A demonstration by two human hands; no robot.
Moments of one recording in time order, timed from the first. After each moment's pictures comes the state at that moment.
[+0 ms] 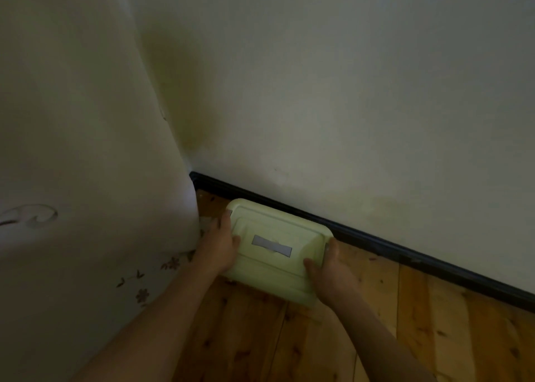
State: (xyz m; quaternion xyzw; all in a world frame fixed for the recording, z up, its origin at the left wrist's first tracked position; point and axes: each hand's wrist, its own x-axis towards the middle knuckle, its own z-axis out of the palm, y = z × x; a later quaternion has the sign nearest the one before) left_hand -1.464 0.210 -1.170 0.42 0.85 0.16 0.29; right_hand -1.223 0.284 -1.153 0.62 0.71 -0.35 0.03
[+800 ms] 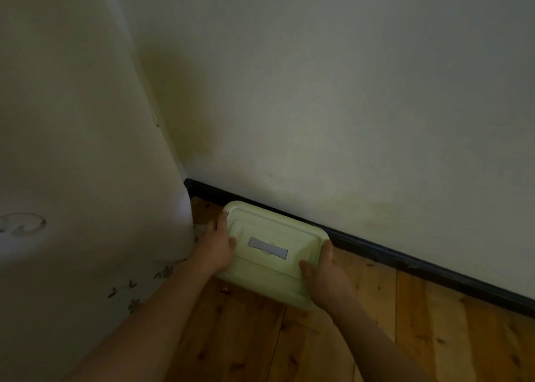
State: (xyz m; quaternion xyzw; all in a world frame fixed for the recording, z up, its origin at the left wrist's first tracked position) left_hand -1.472 0.223 -1.174 0.42 0.85 0.14 0.29; right_hand -1.226 0.290 -1.153 0.61 0.73 -0.32 0.04
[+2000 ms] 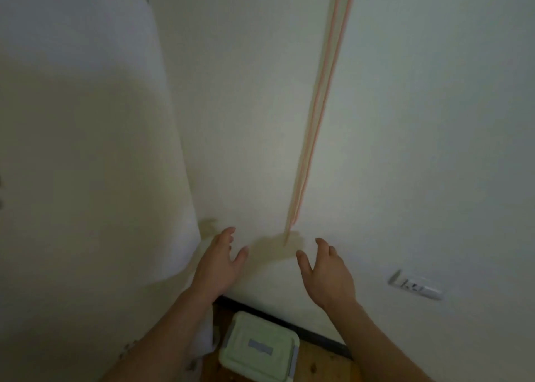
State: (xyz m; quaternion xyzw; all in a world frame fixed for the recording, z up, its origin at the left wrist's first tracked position) left_hand -1.474 0.223 -0.680 0.43 0.80 0.38 0.17; right_hand -1.257 0.313 -0.657 0.55 0.81 -0.16 -0.15
